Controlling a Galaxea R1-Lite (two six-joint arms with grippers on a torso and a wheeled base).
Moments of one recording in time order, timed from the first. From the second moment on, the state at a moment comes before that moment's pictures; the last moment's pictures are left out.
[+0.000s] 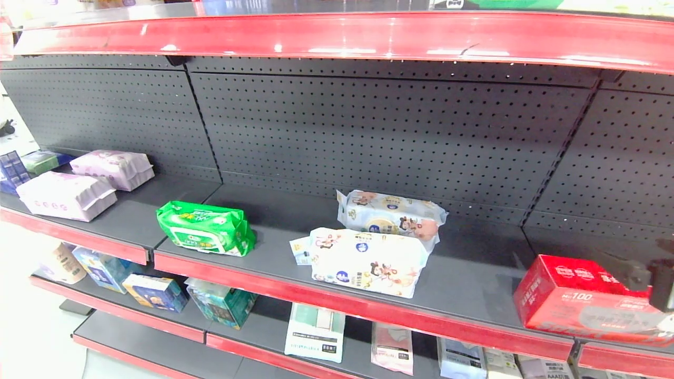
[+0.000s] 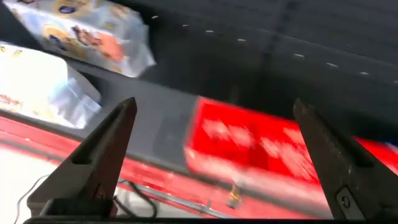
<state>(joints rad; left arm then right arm) -0.01 0.00 0.00 0.00 0.04 0.00 0.02 0.99 -0.45 -0.22 -0.05 -0.07</state>
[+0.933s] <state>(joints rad) 0.00 0.00 0.00 0.00 0.04 0.00 0.00 0.04 0.00 0.00 0.00 0.00</state>
